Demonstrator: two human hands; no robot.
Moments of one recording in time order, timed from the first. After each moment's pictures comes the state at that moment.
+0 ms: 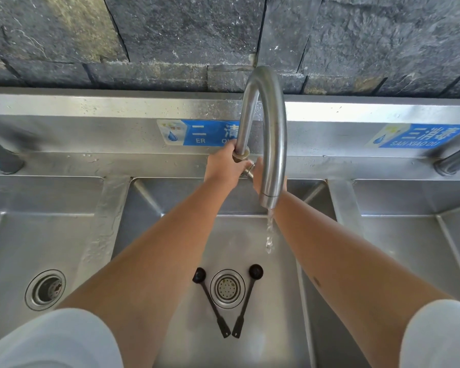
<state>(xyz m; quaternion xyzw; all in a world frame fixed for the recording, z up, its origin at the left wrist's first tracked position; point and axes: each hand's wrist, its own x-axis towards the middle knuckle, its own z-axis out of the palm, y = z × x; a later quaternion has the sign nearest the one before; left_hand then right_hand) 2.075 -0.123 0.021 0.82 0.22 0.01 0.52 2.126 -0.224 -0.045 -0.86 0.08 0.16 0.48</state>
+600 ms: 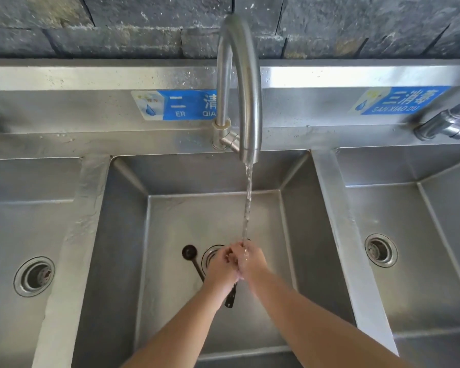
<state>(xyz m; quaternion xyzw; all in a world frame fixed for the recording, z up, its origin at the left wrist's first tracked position) 1.871 -0.208 -0.108 0.56 0.38 -0.21 0.70 1.911 -0.284 -0.120 -0.73 0.26 0.36 0.52</state>
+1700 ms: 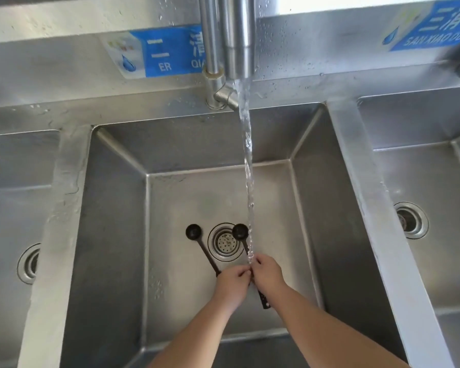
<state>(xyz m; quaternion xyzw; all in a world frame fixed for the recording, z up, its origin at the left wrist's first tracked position) 1.805 -0.226 -0.208 0.75 0.27 -0.29 0.53 1.849 -0.322 -0.210 -0.81 0.19 0.39 0.40</state>
